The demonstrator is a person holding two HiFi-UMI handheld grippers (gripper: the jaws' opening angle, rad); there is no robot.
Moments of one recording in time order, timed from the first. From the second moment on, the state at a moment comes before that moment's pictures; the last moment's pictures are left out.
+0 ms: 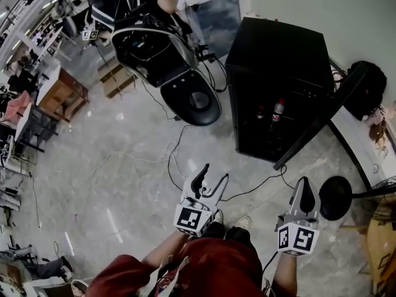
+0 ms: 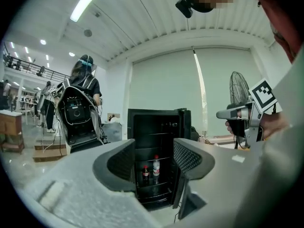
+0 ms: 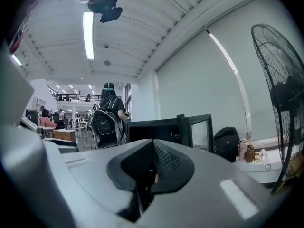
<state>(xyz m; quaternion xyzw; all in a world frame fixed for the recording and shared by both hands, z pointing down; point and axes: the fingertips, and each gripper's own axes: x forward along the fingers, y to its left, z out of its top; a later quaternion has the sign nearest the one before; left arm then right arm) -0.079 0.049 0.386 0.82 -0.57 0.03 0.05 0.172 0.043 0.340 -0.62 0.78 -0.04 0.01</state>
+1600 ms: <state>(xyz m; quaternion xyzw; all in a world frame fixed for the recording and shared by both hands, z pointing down) -0.143 -0.005 0.306 0.78 -0.63 0.00 -0.01 0.085 -0.016 0.268 -0.57 0.82 0.05 0.01</state>
